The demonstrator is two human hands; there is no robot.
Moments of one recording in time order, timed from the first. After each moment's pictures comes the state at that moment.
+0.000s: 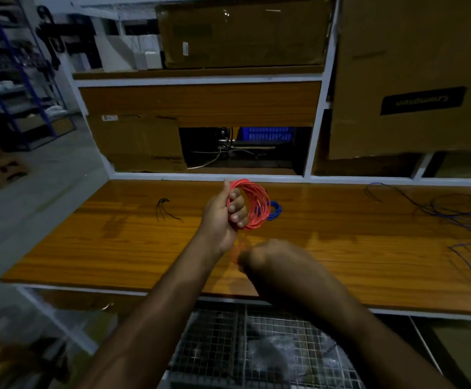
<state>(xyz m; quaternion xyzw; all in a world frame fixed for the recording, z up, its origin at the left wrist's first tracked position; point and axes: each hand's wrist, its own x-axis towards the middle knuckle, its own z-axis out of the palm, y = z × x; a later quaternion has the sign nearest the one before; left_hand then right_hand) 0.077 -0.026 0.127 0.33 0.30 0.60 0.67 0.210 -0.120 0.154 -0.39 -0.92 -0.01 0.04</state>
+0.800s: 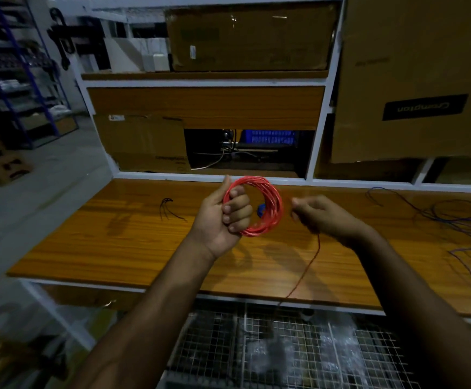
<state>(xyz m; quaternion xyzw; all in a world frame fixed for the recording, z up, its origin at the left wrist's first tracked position) 0.060 -0.052 0.146 0.30 0.14 0.52 0.79 0.293 -0.018 0.146 -0.47 -0.73 0.41 0.27</state>
